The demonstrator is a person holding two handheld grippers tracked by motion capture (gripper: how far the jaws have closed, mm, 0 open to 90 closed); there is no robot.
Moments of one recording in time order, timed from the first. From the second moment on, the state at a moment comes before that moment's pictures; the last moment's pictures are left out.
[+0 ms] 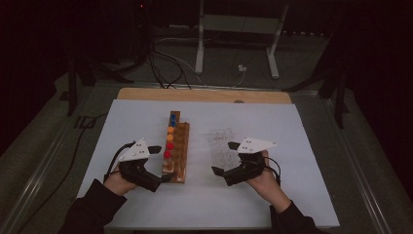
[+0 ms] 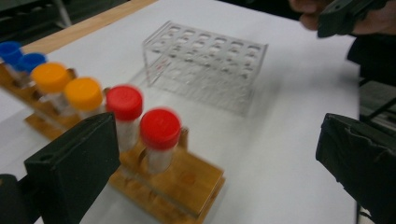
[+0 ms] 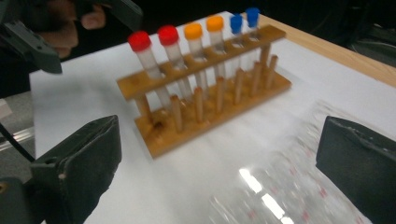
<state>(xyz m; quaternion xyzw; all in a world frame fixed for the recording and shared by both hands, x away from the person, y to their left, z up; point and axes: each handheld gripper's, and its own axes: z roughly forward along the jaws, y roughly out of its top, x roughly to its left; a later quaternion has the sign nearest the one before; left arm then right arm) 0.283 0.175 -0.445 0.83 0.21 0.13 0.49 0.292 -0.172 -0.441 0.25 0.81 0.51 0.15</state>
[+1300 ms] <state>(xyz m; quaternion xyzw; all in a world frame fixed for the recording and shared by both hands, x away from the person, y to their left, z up) 0.271 0.221 -0.513 0.84 0.27 0.11 0.45 0.274 -0.280 -0.504 0.36 0.81 0.42 0.21</state>
